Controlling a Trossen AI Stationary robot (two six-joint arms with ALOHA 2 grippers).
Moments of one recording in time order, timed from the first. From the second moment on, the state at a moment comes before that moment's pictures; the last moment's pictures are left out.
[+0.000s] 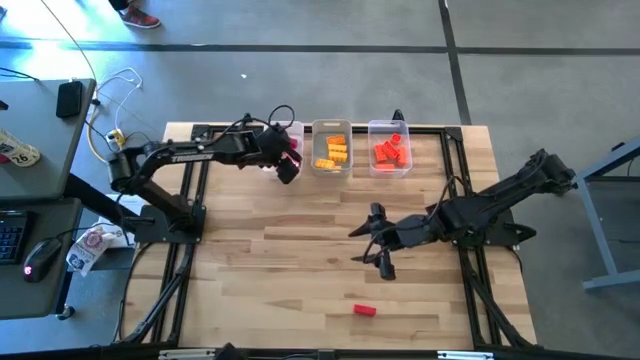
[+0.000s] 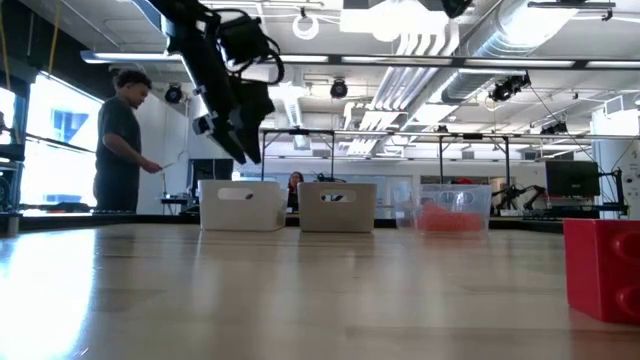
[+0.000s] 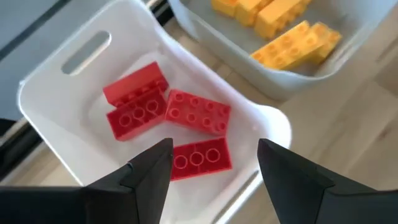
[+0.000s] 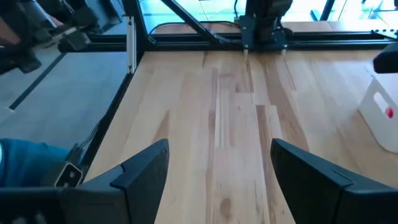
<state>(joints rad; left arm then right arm) 0.55 1.50 1.01 -0.51 -0.25 -0.21 0.41 1.28 0.98 -0.16 0.24 0.20</state>
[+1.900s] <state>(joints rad) 0.31 1.35 1.01 -0.75 -0.33 -0.44 0.72 1.95 1.34 -0.64 0.18 0.81</state>
